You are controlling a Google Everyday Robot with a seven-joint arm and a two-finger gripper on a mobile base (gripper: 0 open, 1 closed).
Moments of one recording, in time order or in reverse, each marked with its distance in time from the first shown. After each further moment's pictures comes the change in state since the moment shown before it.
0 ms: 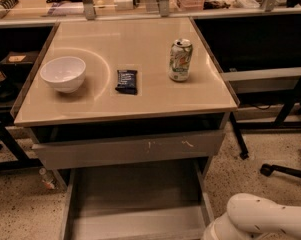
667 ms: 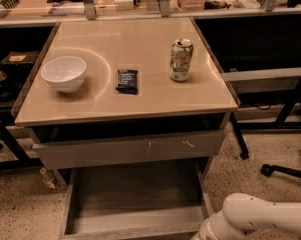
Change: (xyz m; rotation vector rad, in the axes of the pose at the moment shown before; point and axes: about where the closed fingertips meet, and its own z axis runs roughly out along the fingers) arm -0.017 -0.031 0.027 0.030 -0.059 0.051
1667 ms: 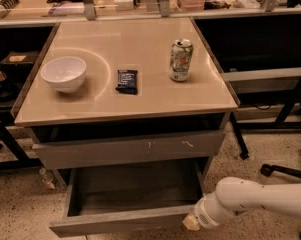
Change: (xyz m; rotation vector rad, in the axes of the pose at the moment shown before) arm -0.054 -0.043 -0.009 0.104 -0.060 -0.012
